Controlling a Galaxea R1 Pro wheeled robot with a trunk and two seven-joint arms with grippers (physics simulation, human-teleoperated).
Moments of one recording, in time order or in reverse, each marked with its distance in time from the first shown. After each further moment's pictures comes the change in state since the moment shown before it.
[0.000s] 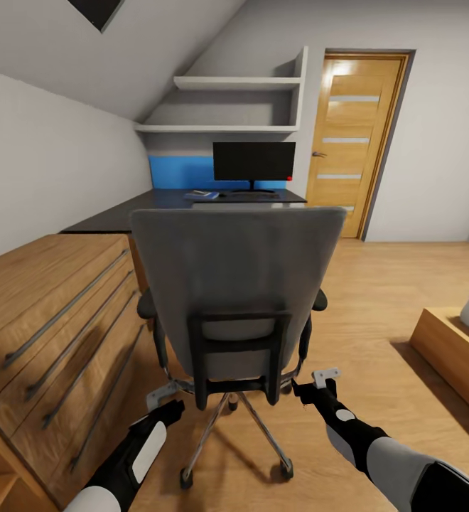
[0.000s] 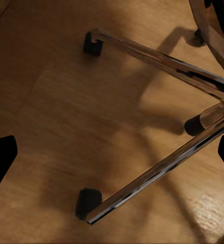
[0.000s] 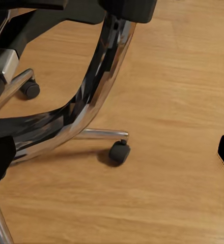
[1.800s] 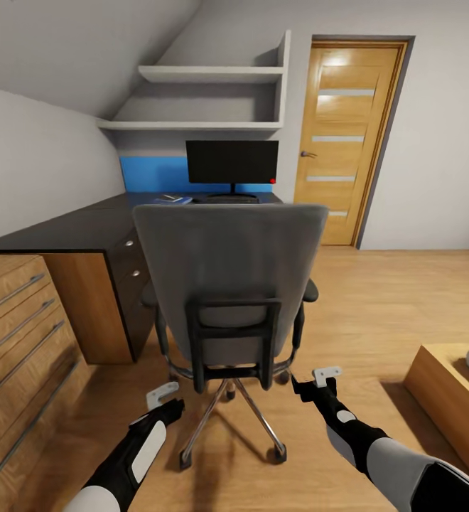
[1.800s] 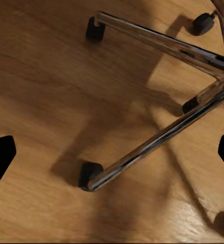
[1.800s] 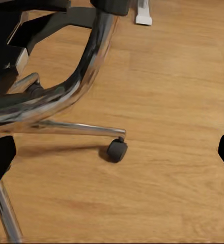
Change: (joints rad) left arm -0.001 0.003 -0.006 -0.004 0.005 -0.001 -0.009; right arm 0.001 0.001 0.001 0.005 -0.001 -0.058 -0.001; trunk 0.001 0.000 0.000
